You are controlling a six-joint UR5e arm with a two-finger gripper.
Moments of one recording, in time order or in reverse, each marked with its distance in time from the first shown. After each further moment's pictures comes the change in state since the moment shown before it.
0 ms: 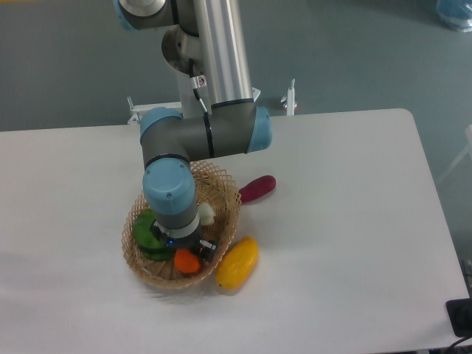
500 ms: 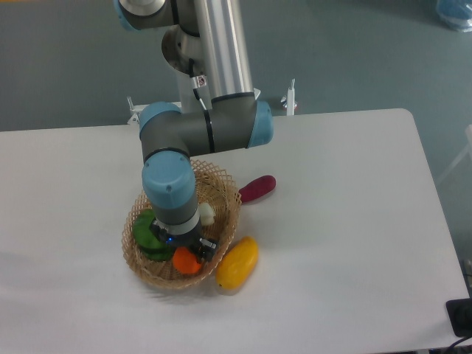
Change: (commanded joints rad) arm 0.032 0.067 0.032 -0.015 -0.015 0.018
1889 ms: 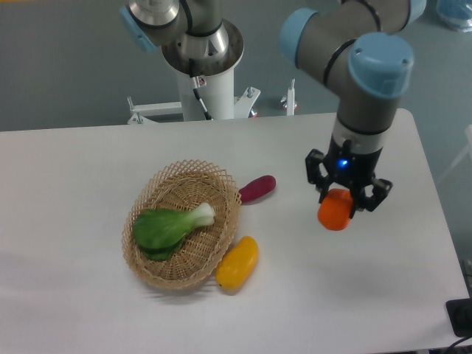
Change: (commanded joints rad) arm 0.457 0.097 0.210 -0.287 -0.127 0.647
